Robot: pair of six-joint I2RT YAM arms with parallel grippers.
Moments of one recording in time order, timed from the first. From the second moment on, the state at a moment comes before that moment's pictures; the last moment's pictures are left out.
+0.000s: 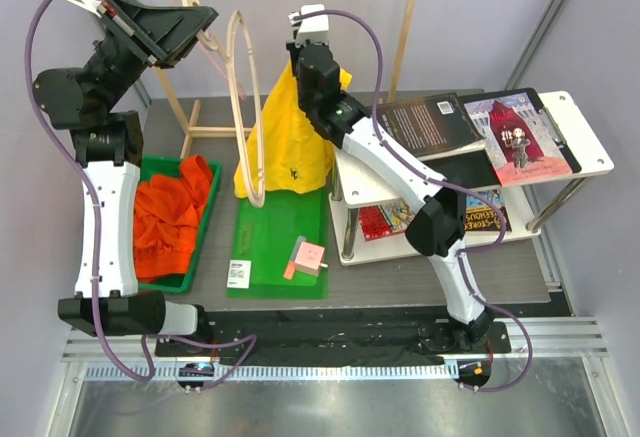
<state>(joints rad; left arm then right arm) 0.04 1.38 1.78 0.52 0.84 -1.59 0.76 2.19 2.33 0.03 0.68 -0.11</state>
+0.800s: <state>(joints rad) -0.11 1.39 1.74 0.43 0.82 -1.47 0.71 2.11 2.33 -0.41 0.54 0.20</state>
